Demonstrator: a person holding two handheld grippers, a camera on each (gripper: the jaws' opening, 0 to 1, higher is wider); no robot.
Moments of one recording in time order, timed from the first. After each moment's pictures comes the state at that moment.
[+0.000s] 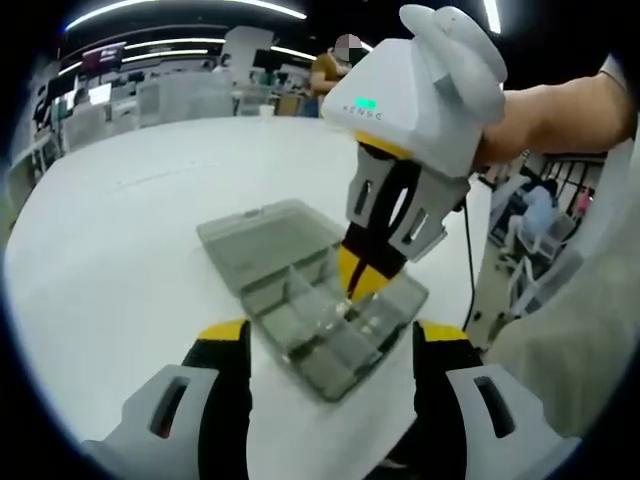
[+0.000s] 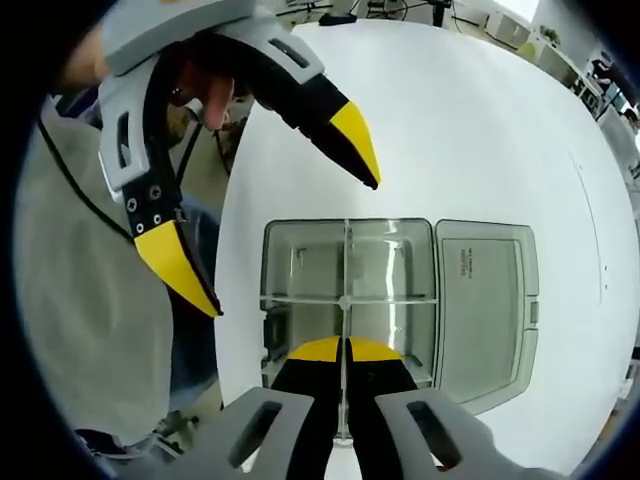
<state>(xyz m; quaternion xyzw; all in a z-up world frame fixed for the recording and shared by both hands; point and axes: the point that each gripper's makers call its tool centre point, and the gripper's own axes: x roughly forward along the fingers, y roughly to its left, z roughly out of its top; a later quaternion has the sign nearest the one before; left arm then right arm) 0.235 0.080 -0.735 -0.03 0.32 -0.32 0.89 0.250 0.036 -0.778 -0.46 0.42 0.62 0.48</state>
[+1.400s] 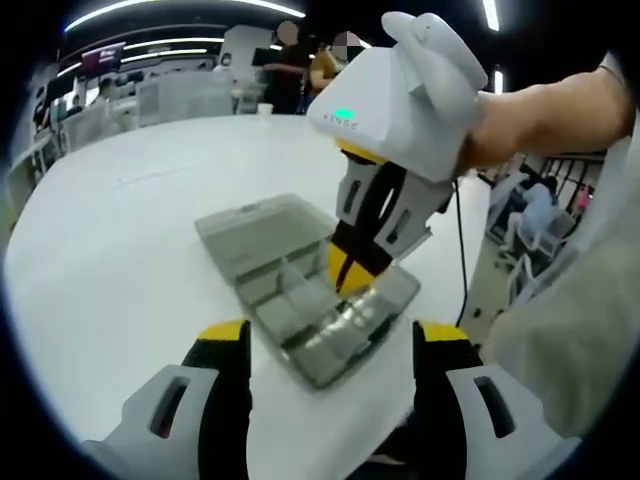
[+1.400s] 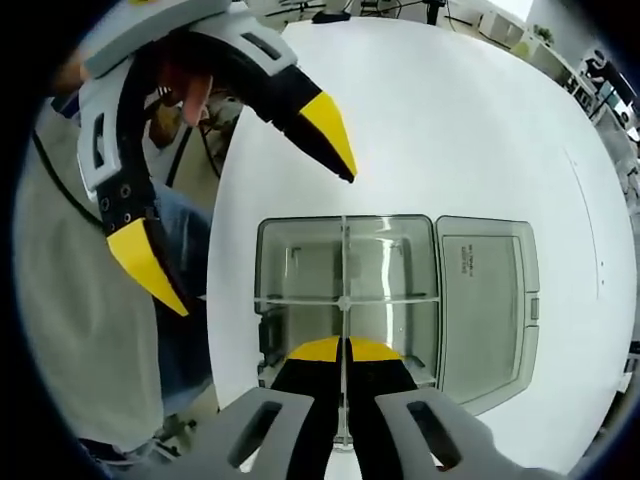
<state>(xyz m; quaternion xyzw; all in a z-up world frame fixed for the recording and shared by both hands) 0.220 0.079 -0.733 -0.03 0.33 -0.32 0.89 0.249 0.036 -0.784 -0.46 0.42 0.61 0.49</state>
